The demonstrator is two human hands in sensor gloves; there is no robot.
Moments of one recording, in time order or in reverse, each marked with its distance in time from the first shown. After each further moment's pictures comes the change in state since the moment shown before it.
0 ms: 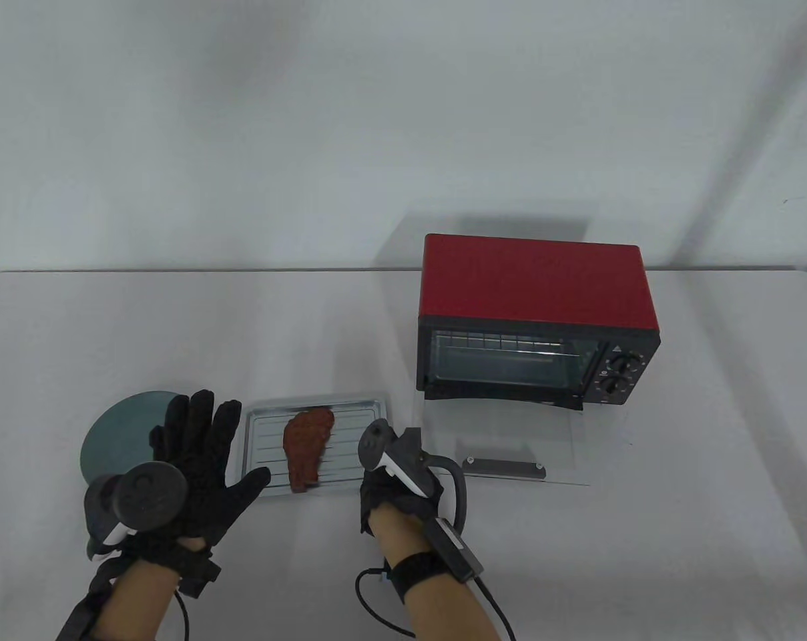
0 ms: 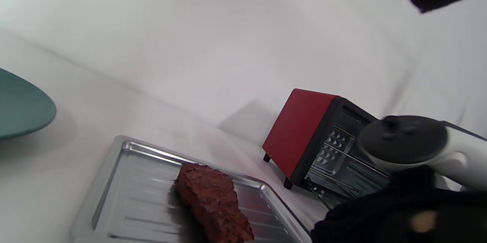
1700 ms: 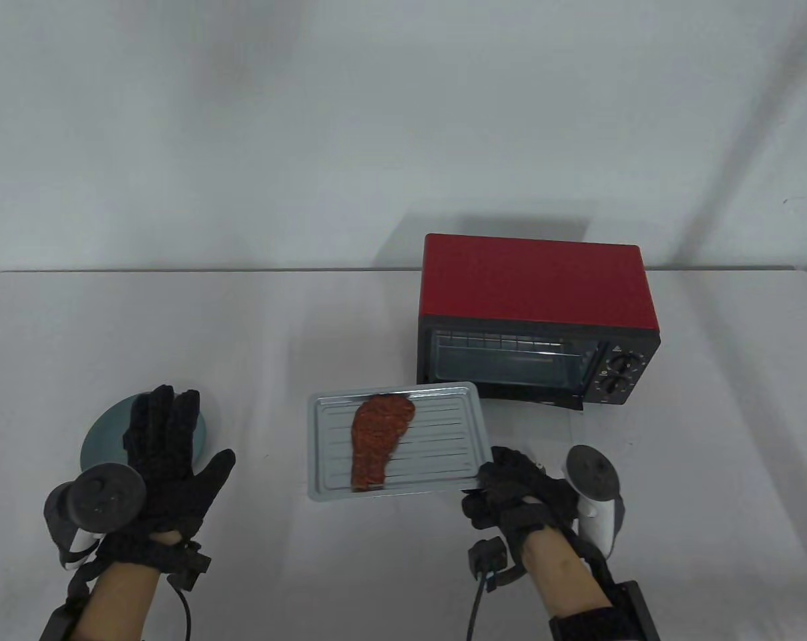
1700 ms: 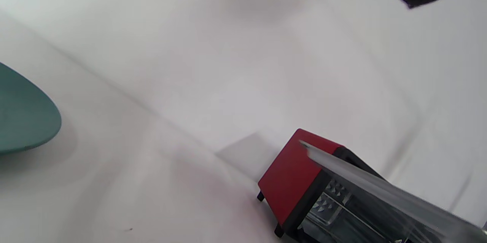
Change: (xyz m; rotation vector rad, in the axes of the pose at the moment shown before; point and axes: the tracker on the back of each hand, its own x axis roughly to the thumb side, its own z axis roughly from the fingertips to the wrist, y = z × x) left_hand -0.023 0.016 0.009 0.124 0.072 0.139; right_hand -0.206 -0.045 0.077 -0.018 -0.086 -1.425
